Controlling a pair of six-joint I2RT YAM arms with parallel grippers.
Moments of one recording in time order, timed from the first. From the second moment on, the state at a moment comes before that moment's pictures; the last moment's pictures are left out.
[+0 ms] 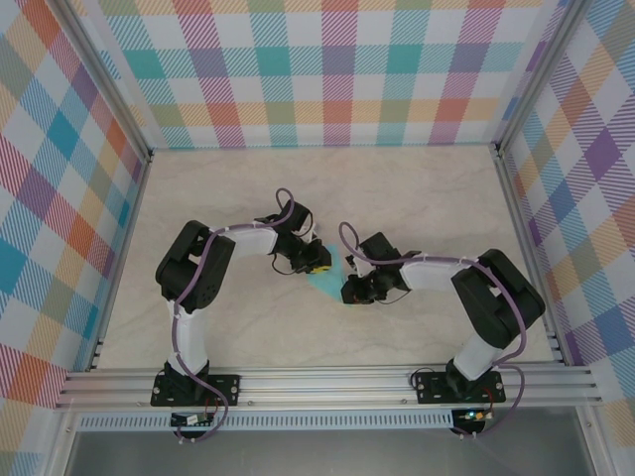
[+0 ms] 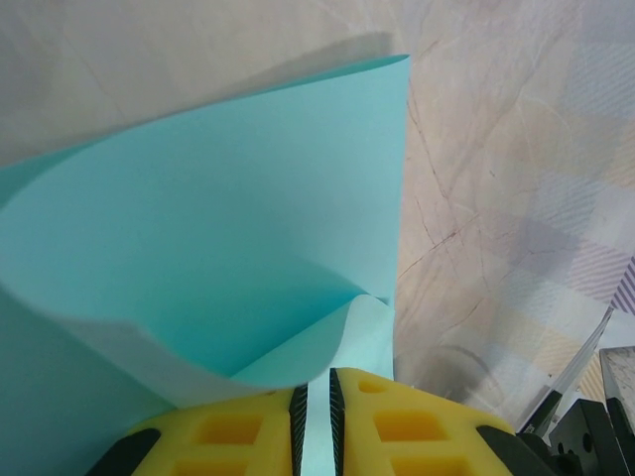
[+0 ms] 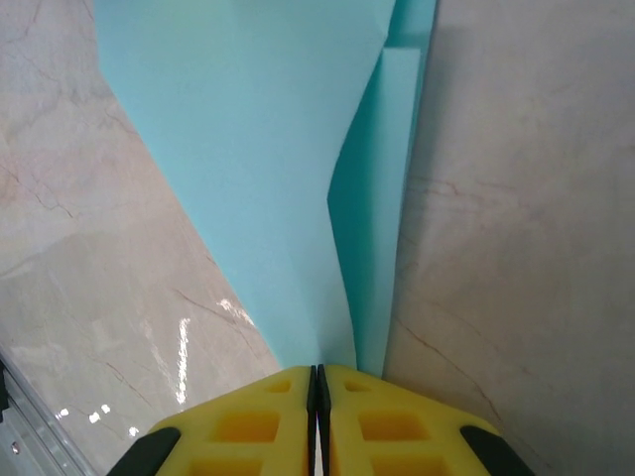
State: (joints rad) left arm -0.54 2.01 1.20 -0.32 0.59 -0.71; right arm 0.63 1.65 0.74 -0.26 -0.50 0.48
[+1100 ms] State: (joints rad) left arm -0.54 2.01 1.20 -0.32 0.59 -0.71; right arm 0.63 1.70 0.85 -0.38 -0.52 0.54
